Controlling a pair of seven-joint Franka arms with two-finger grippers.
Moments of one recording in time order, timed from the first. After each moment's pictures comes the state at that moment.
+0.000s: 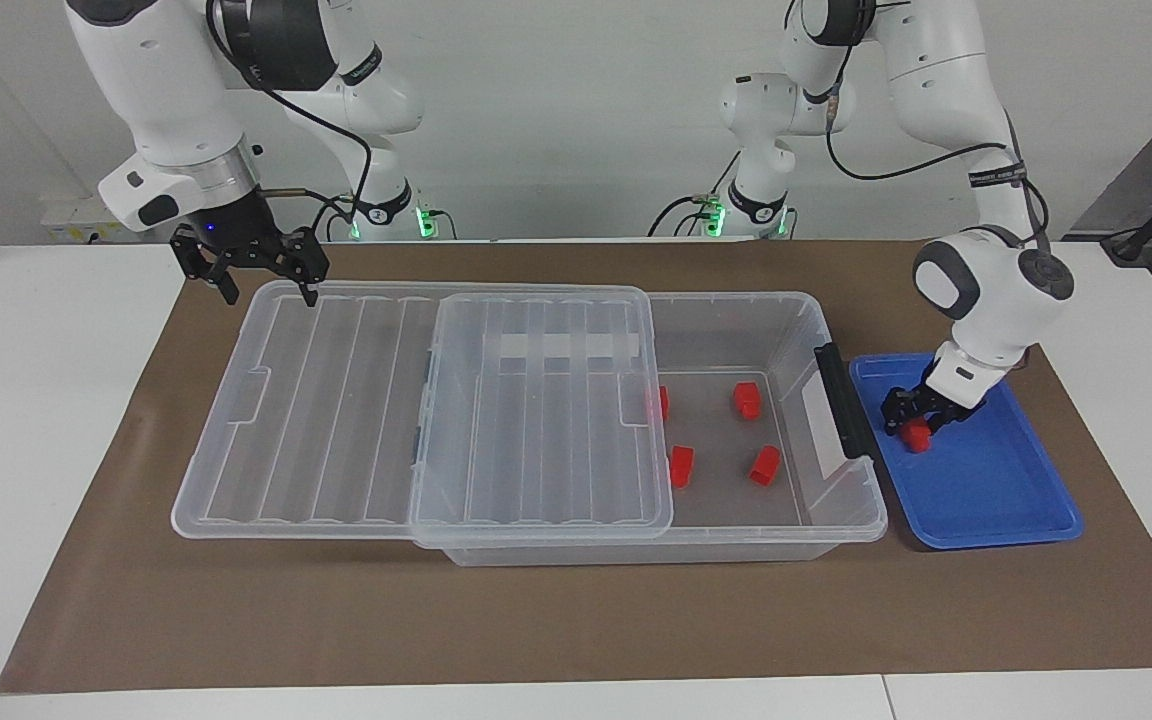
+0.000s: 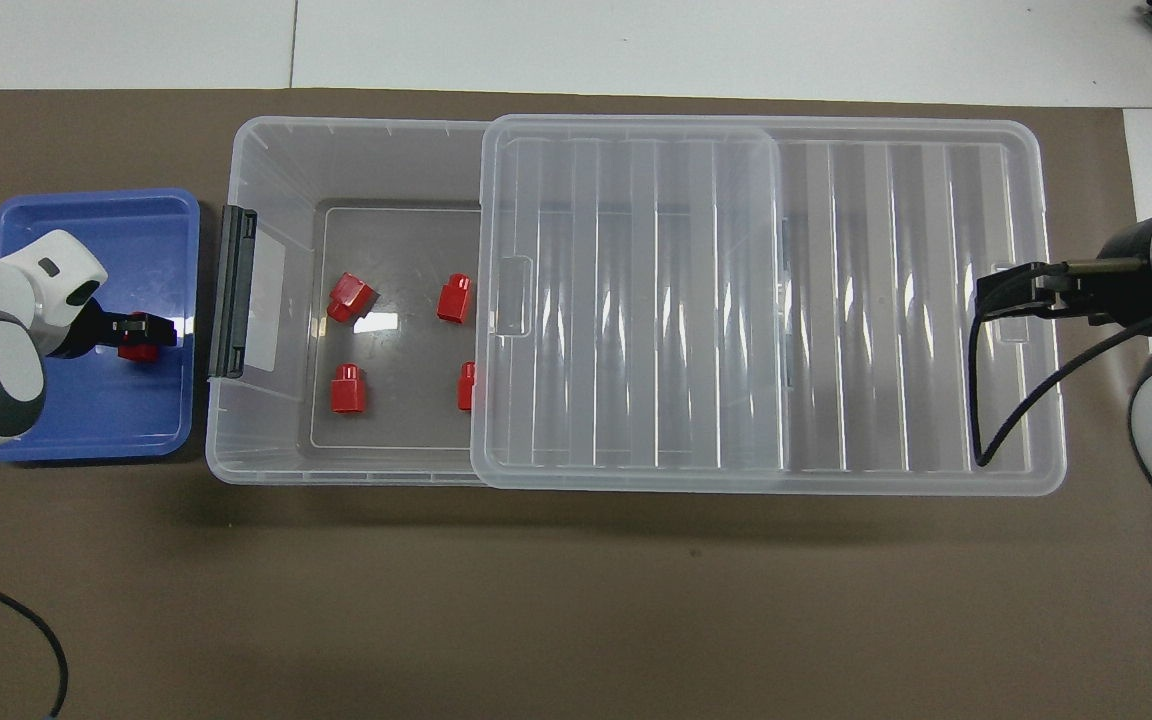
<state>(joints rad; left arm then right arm) -0.12 0.29 0.28 -1.96 -0.21 2.26 0.33 -0.05 -0.01 0.10 -1.65 -0.03 1.69 0.11</state>
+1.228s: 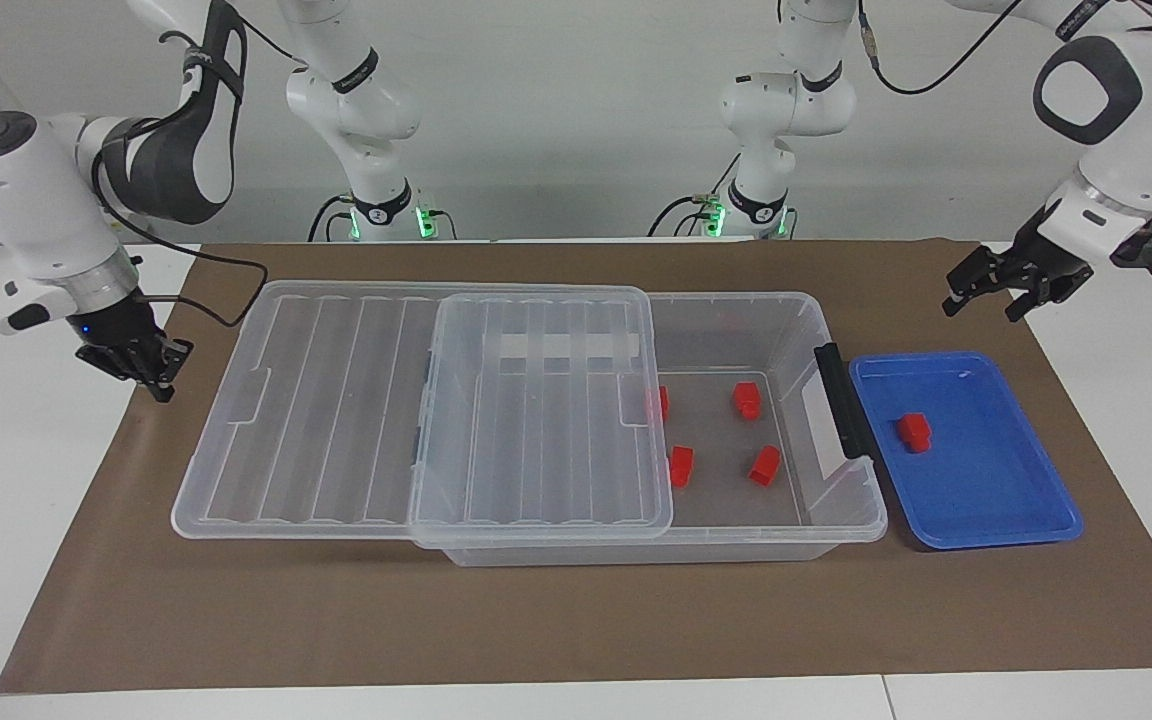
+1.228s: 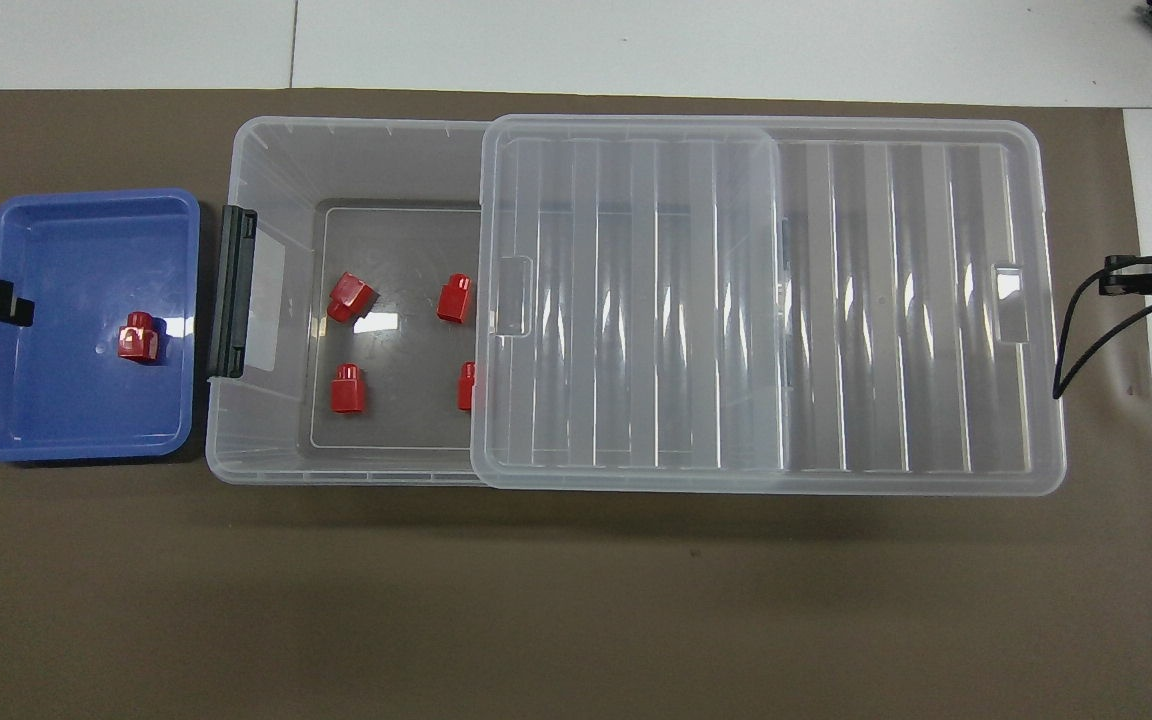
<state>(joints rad) -0.18 0.04 0.25 -1.58 -0.07 1.62 0.15 -0.31 0.14 0.10 -1.79 -0.03 2.08 -0.14</state>
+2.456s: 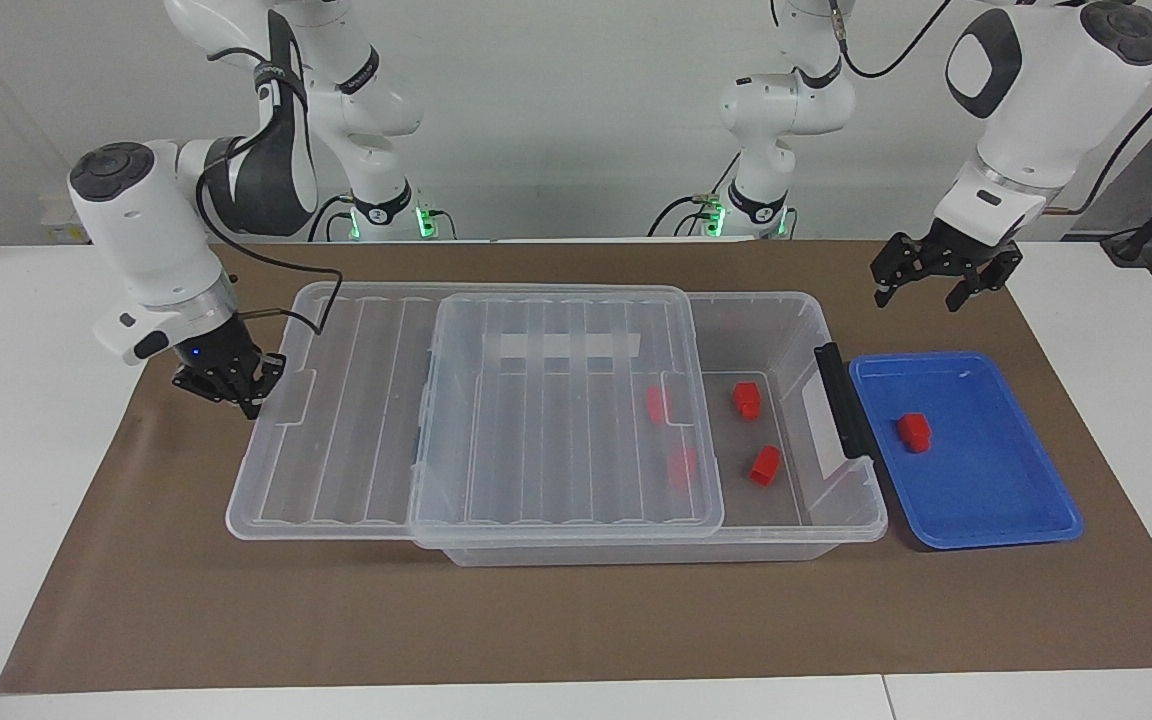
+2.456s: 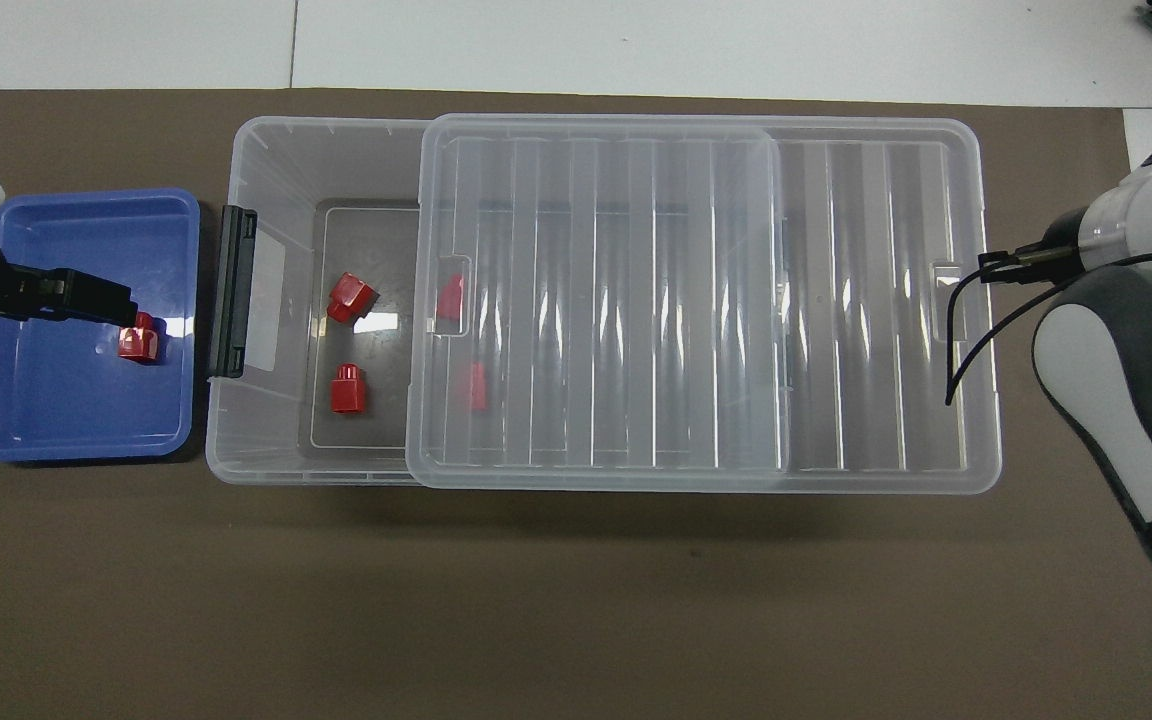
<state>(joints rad) -0.06 0.00 0.00 -1.67 -0.04 1.70 0.09 -0.14 0.15 0.11 -1.80 -0.03 2.09 -0.12</state>
